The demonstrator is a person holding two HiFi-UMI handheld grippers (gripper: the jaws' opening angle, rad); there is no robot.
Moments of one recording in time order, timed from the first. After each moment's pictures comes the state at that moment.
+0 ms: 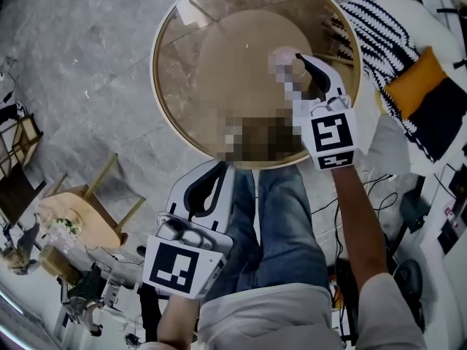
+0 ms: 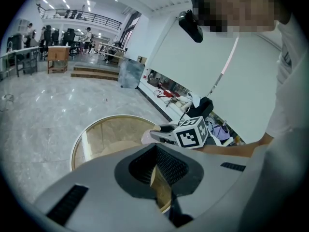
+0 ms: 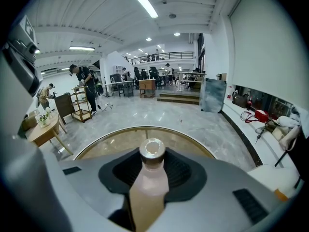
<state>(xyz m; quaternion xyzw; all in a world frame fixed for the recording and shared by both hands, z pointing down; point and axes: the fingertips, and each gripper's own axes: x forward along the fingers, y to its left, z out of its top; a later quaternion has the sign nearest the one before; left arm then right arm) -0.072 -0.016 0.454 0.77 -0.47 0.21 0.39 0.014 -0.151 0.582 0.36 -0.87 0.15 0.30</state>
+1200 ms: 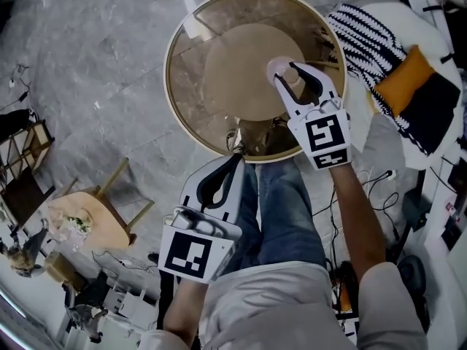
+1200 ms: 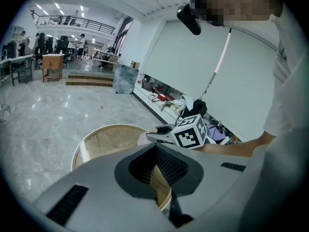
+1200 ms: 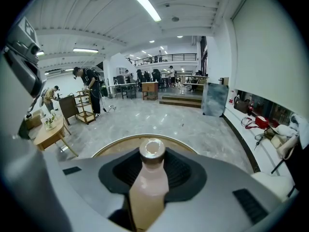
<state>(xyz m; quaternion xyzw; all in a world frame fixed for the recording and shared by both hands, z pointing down) -0.046 -0.013 0.392 0.79 -0.46 0.20 0.36 0.022 -0.141 0.513 0.35 -0.88 0.14 0.30</state>
